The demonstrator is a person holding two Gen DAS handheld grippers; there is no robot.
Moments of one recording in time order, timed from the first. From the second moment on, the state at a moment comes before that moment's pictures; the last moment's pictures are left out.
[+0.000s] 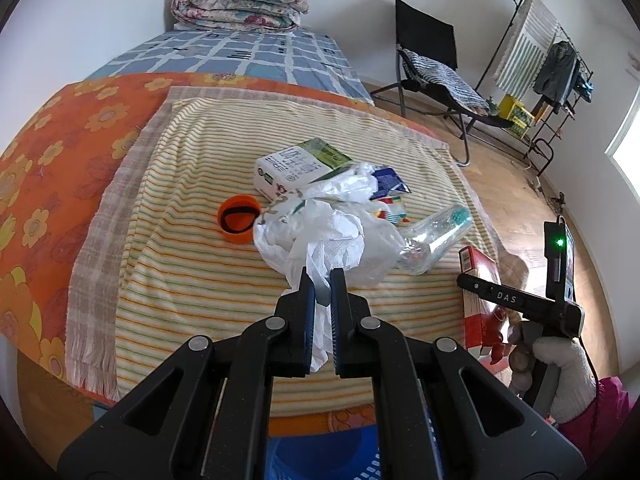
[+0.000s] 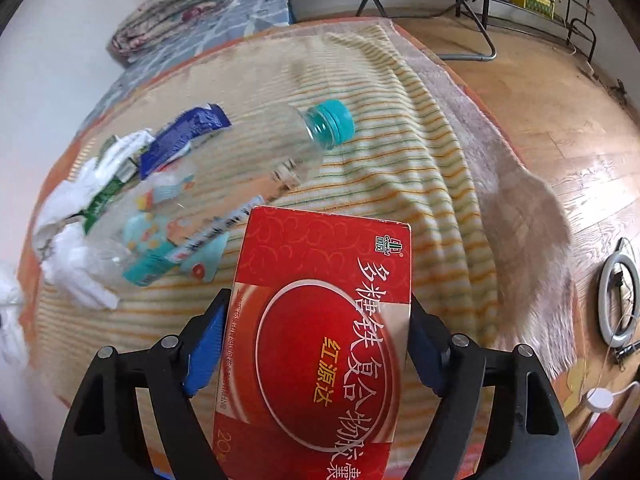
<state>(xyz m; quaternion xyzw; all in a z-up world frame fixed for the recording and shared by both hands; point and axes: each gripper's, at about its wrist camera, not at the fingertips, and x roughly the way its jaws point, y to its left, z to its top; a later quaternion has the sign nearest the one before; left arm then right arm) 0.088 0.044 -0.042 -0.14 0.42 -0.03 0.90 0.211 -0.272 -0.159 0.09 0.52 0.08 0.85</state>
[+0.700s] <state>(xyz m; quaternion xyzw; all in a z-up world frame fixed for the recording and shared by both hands) 0.063 0.025 -0.037 -0.11 0.41 -0.04 0.90 0.174 -0.280 -0.135 0.05 0.48 0.10 0.87</state>
